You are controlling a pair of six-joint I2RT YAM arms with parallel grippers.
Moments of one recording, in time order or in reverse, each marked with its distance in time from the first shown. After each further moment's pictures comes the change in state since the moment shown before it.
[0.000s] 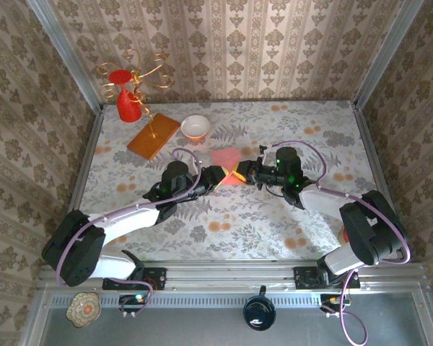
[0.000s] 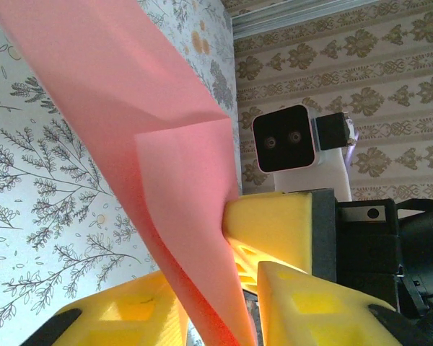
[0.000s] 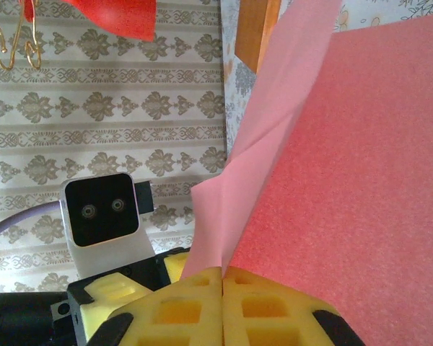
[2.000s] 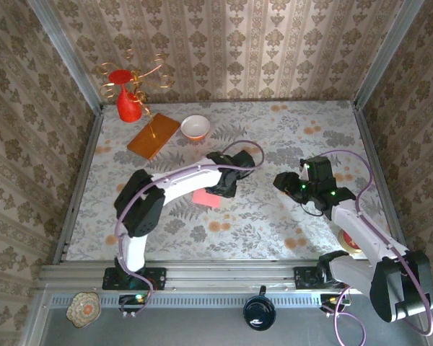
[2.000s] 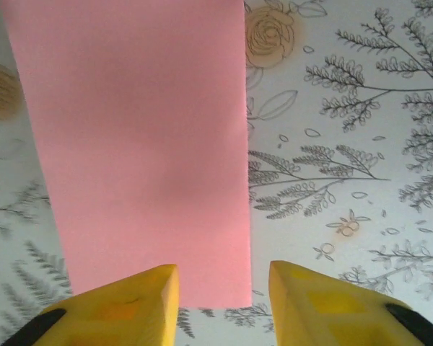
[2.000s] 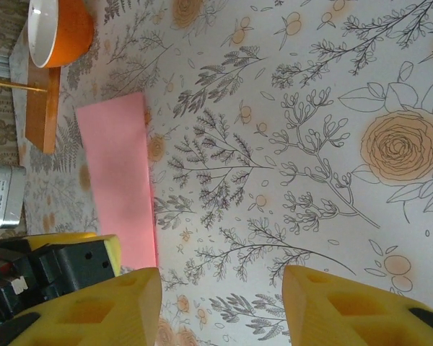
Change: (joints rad) left arm -0.193 0.583 0.859 -1.392 -0.583 0.572; right arm -0.233 -0.428 -0.051 -0.879 0.340 -0.511
